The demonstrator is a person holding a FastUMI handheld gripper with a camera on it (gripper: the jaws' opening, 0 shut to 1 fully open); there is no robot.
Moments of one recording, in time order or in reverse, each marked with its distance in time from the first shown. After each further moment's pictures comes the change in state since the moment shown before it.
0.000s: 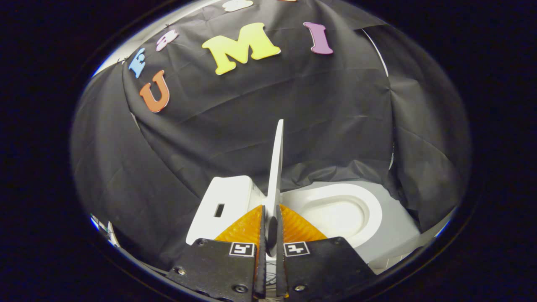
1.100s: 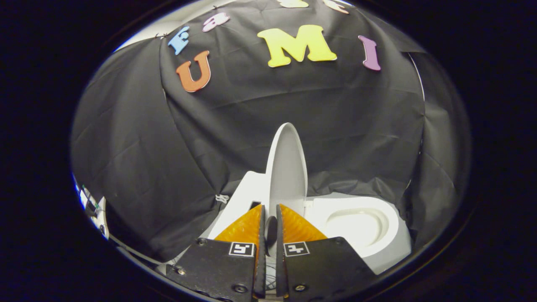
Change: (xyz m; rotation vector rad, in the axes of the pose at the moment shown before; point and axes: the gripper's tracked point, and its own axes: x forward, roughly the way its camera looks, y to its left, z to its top) arm 0.016 0.129 -0.032 -0.195 -0.005 0.096
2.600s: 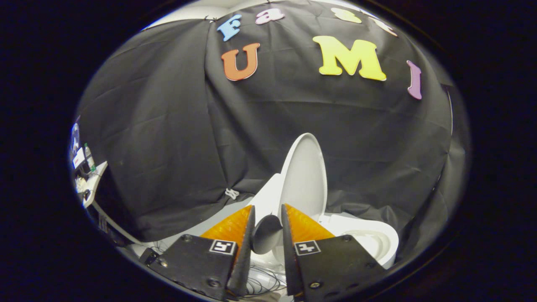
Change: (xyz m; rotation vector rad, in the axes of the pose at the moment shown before) arm 0.030 0.066 -0.019 -0.235 -0.017 0.122
